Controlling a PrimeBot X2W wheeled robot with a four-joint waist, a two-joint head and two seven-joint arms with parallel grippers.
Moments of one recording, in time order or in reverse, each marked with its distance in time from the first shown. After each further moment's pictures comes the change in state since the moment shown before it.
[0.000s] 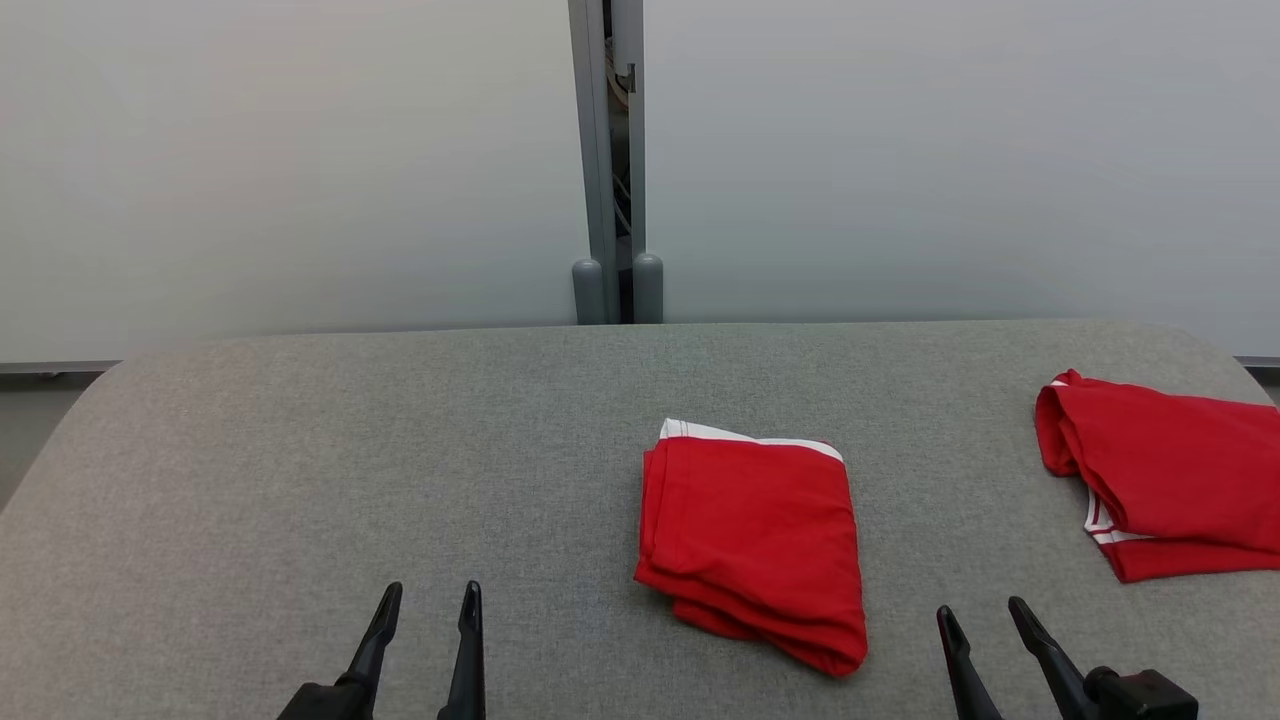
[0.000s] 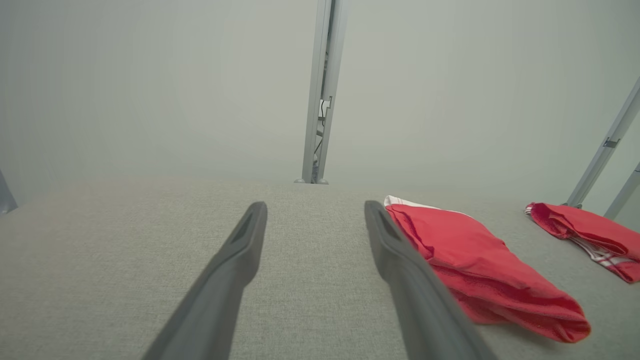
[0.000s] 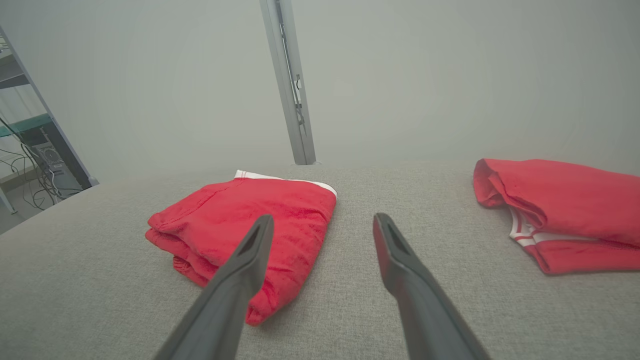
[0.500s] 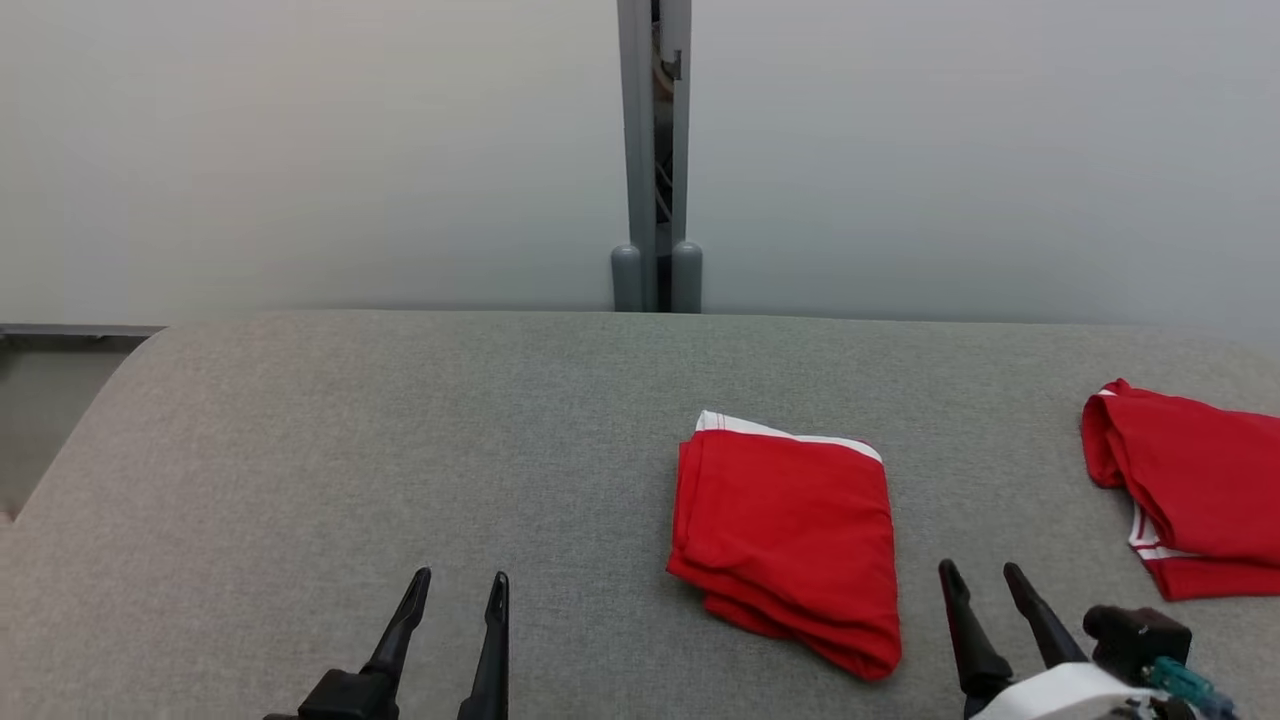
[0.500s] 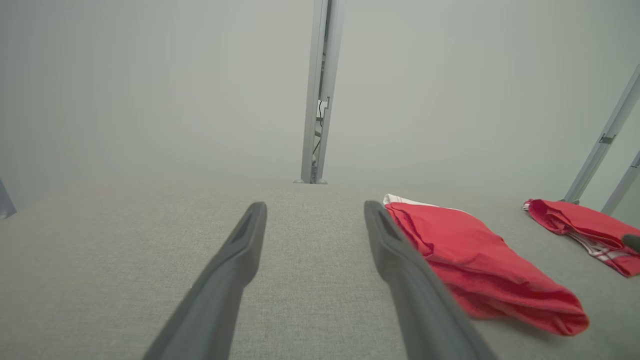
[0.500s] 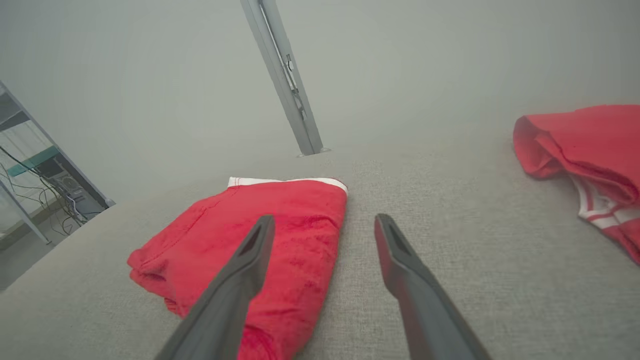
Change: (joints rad) left arm -0.024 0.000 -0.027 0.009 0.019 -0.024 0.000; right arm -0.175 0.002 0.016 0.243 0.180 0.000 0.000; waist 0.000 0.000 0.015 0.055
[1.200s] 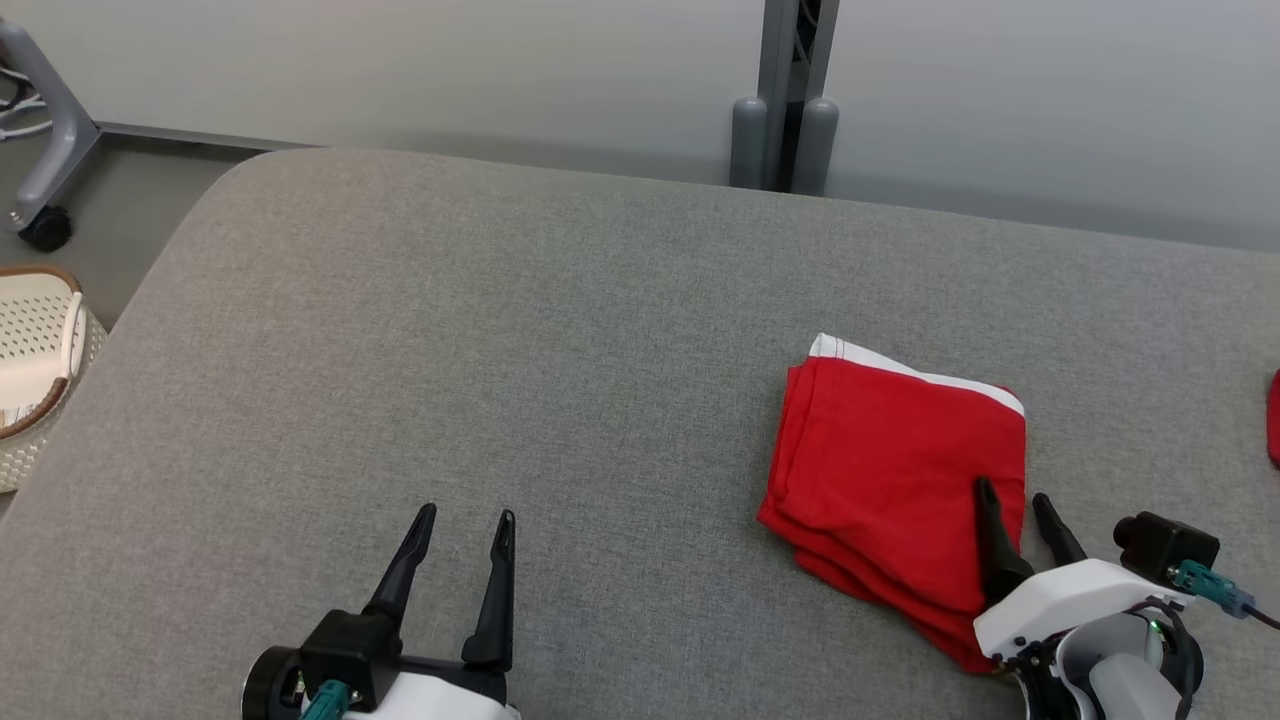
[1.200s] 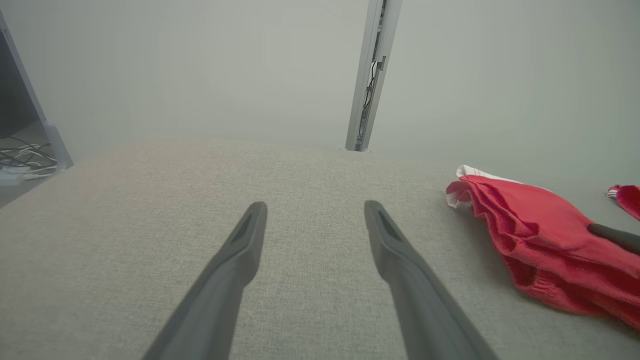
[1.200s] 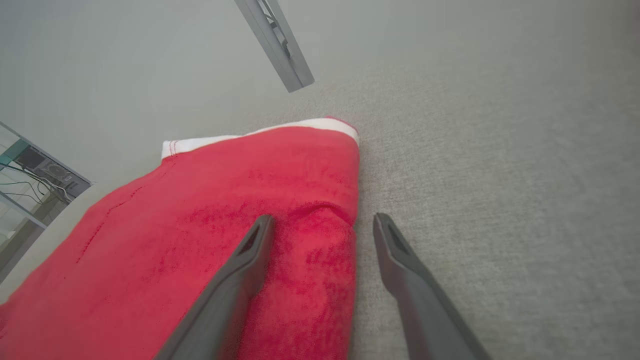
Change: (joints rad) left arm -0.087 0.000 -0.008 0.007 0.006 -0.019 0.000; right arm -0.258 0.000 -0.059 0.283 0.133 0.000 0.000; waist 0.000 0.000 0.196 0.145
